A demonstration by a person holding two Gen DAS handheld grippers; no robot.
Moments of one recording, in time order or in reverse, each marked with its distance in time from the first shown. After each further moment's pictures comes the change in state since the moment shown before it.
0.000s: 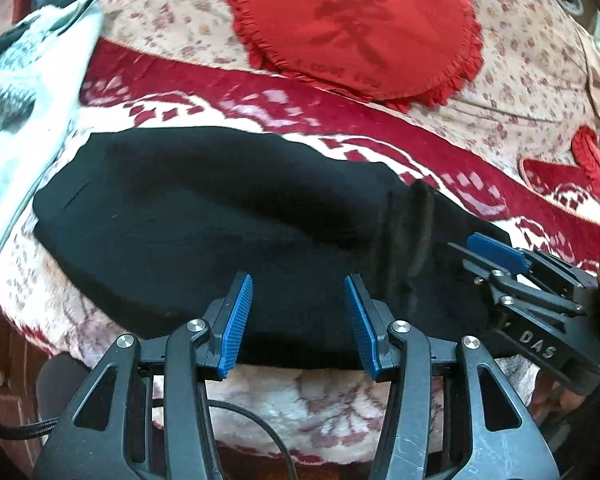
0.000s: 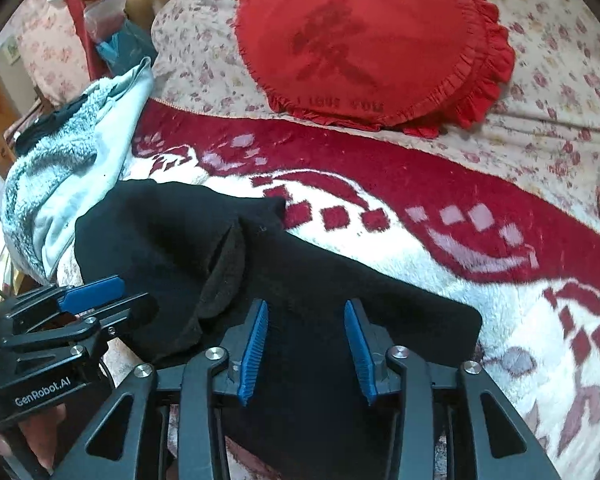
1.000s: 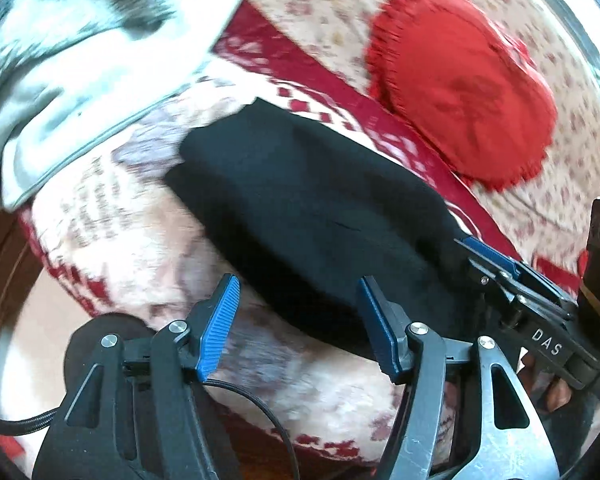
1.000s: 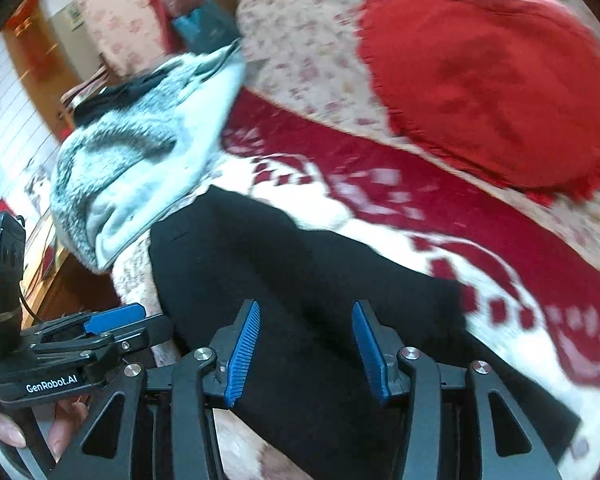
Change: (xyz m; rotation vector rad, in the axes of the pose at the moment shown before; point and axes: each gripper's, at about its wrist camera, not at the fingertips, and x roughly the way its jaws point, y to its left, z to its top) left arm -0.032 0.131 -0.014 -0.368 -0.033 -0.007; right arm 0.046 0.108 0.056 -0.197 0.025 0.211
